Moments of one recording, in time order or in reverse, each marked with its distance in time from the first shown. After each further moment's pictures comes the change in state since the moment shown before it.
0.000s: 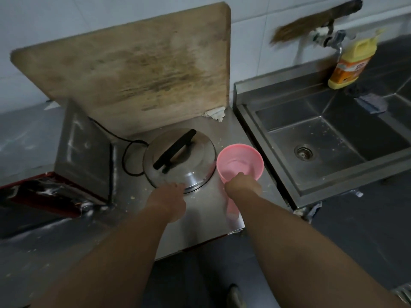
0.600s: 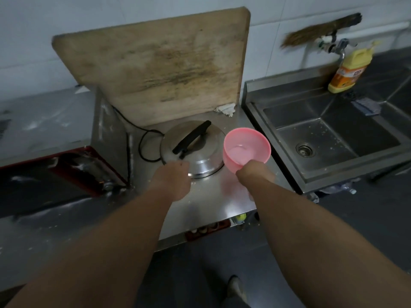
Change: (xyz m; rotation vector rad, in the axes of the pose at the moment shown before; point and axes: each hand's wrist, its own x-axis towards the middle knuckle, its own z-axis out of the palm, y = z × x) left_hand -0.060 -0.062 -0.012 -0.051 0.237 0.096; right_hand -0.076 -0.021 0.001 -0.001 0.179 -0.011
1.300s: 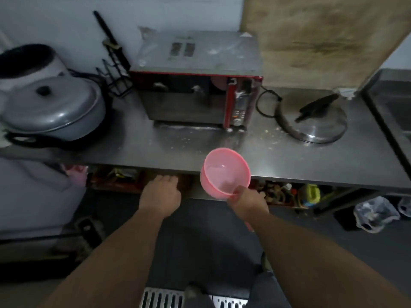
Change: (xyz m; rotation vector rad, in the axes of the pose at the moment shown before) left_hand -0.423 -0.294 0.116 -0.221 0.011 -0.477; right_hand -0.380 -0.173 0.249 -0.129 -0.282 -0.606
